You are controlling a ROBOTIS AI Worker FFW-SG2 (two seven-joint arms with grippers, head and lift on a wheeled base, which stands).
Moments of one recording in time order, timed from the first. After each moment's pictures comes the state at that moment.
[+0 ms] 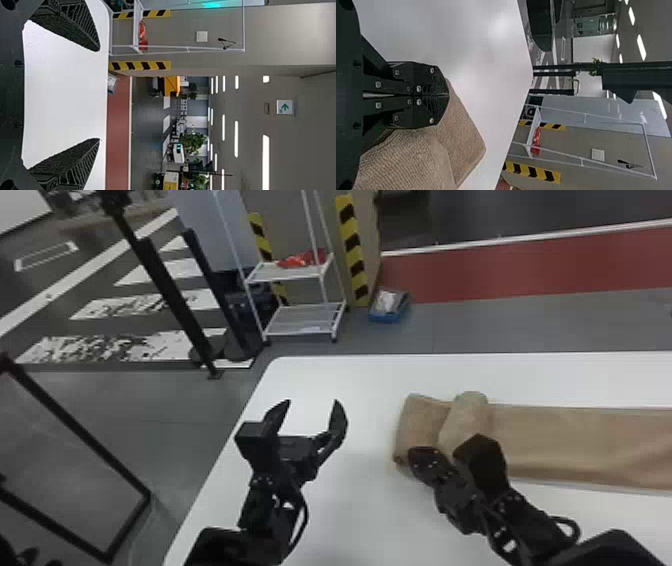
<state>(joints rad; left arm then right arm) 0.26 0.15 0.07 -1.76 0.15 -0.04 0.01 -0.02 -0.02 0.51 -1.51 0.10 0.24 0.28</state>
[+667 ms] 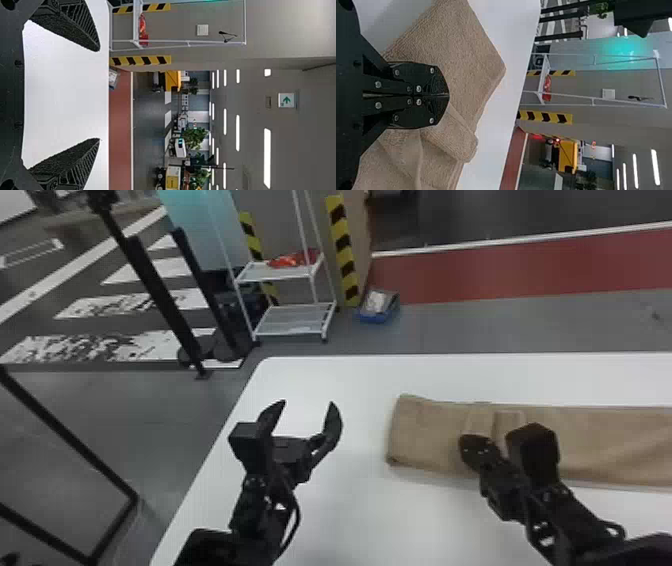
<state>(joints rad) 0.25 0.15 0.05 -1.75 0.14 -0.03 0.00 0.01 -0.03 0.34 -1.53 0.06 0.26 0.17</state>
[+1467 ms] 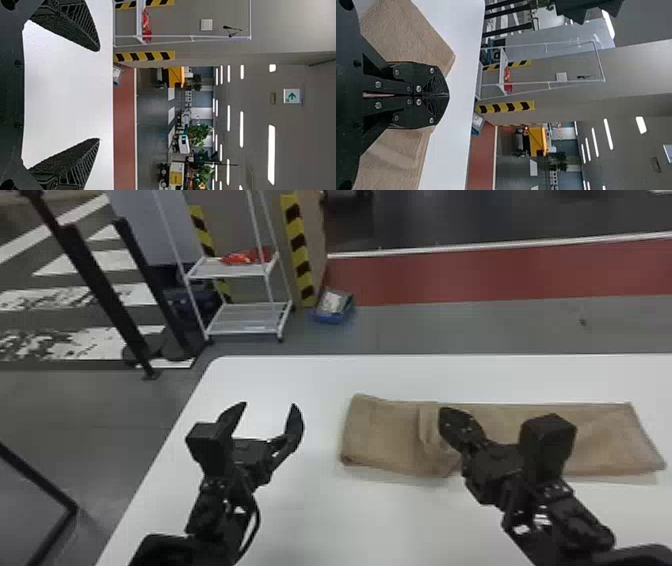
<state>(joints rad) 0.23 0.15 0.03 -1.73 0.13 -0.03 0.00 0.11 -0.06 0.29 -1.71 -0.10 0.18 0.18</state>
